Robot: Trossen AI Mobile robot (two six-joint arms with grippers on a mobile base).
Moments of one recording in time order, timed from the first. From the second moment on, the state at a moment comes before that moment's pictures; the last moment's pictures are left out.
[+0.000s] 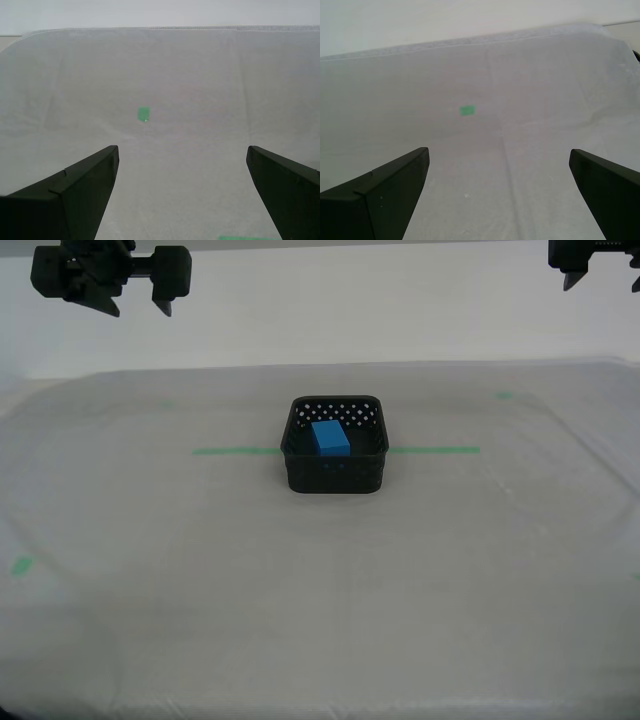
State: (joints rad) arm 0 0.00 1.61 1.16 -0.24 0.10 0.12; arm 1 -0.11 1.75 1.26 -0.25 -0.12 -0.08
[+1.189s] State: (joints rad) arm 0 0.00 1.61 1.16 -0.24 0.10 0.12; arm 1 -0.11 1.75 1.26 -0.25 -0.12 -0.08
